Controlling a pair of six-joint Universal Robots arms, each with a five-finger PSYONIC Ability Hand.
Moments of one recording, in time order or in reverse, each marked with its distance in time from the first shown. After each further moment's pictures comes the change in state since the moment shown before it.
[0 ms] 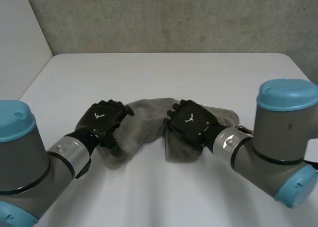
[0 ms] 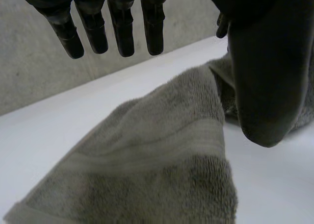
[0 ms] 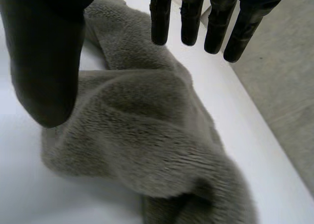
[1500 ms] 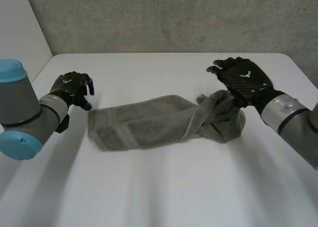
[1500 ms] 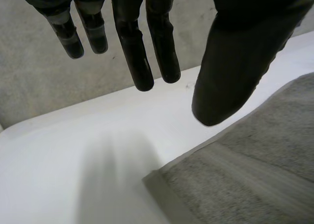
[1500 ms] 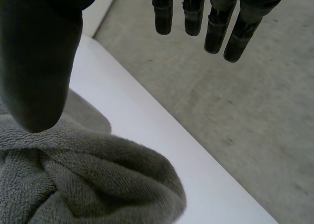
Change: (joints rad) left arm 0.224 -0.322 0.440 -0.061 -0.049 -0.042; right arm -0.296 -0.128 0.088 -0.262 -0.102 0.306; left_hand 0.425 0.470 0.000 0.000 0.495; right_hand -0.128 -0.107 0.000 0.000 -0.142
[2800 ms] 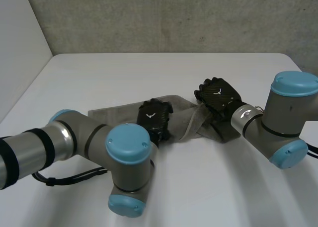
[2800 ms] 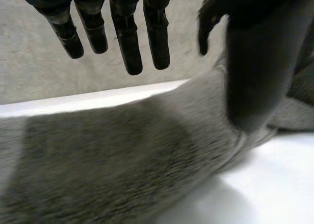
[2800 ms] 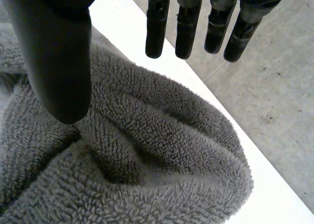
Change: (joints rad) left arm -0.607 -0.250 0.088 0.255 -0.419 -0.248; right arm 0.113 0.329 -0.250 0.077 0.122 -0.166; left_hand -0.246 -0.261 0.000 0.000 -0.267; right_hand 0.269 0.245 0.000 0.000 0.276
